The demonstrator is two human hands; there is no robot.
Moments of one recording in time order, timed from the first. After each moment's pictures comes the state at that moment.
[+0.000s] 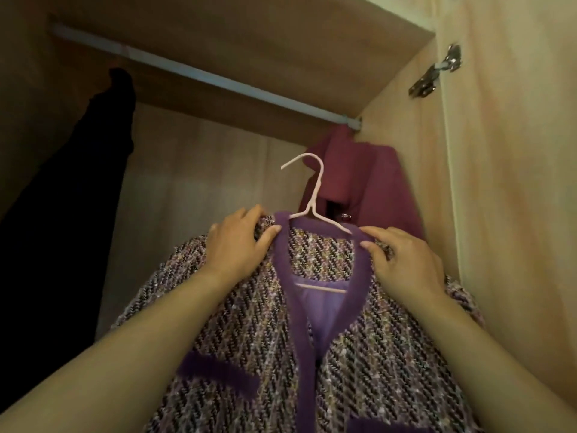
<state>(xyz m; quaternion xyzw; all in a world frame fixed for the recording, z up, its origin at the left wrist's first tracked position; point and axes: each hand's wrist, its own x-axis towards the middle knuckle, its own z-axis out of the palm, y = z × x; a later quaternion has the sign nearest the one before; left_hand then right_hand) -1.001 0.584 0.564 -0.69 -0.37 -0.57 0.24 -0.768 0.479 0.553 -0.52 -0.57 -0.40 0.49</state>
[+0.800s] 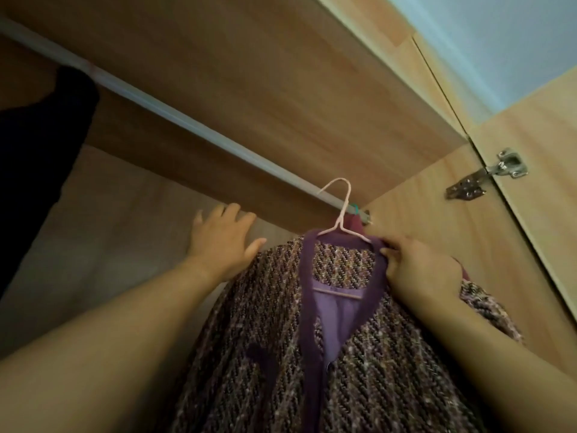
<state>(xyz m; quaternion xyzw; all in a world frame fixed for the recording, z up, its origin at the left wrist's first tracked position) -1.029 0.756 0.769 -0.62 -0.35 -0.57 0.41 -0.791 0.599 0.751 -0.59 -0.37 -0.59 0.40</state>
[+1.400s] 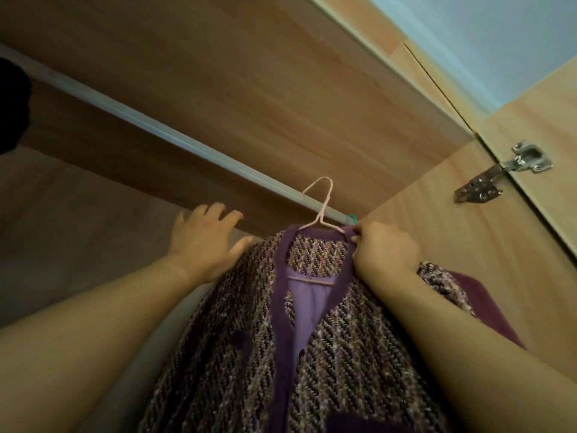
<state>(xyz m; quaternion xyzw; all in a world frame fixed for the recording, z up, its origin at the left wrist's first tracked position) -1.013 0.774 0.811 -0.62 -0.36 -0.58 0.39 -0.790 0.648 0.822 -0.59 -0.38 -0.58 0.41</state>
